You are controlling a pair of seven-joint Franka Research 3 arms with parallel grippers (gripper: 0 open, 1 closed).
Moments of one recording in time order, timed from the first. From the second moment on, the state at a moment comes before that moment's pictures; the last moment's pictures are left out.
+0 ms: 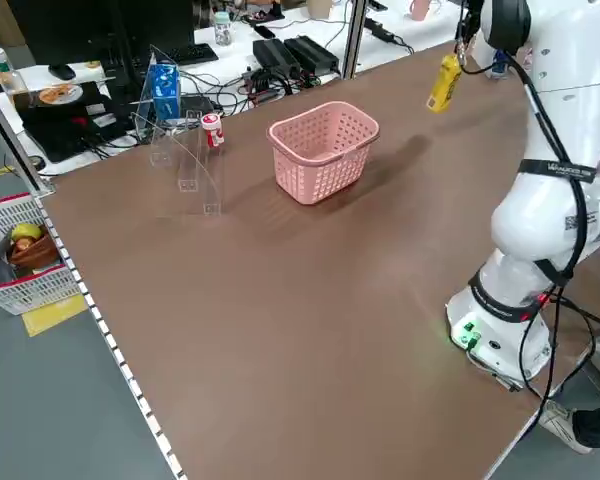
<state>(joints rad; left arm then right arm) -0.35 0.59 -0.61 -1.29 0.38 1.87 -1.13 -0.14 0.01 0.03 -1.45 0.00 1.46 -0.10</state>
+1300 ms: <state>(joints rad) -0.56 0.73 -0.38 -1.19 0.38 2.02 -1.26 -0.07 0.07 0.03 -1.49 0.00 1.54 -0.06</state>
